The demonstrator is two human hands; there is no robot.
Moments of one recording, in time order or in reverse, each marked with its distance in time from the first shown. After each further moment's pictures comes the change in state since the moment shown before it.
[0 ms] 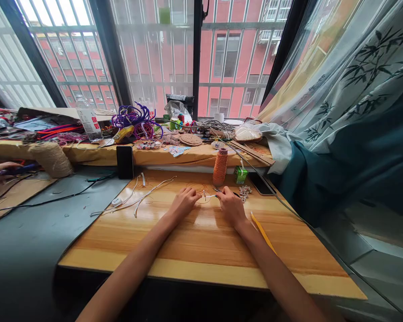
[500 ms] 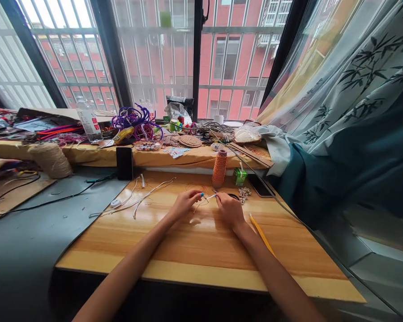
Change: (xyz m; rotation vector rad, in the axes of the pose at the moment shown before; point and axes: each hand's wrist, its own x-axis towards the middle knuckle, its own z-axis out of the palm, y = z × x) left_hand 0.010 0.004 0.005 -1.081 0.050 -0.429; right_hand -0.001 -0.003 0.004 0.087 0.022 0.067
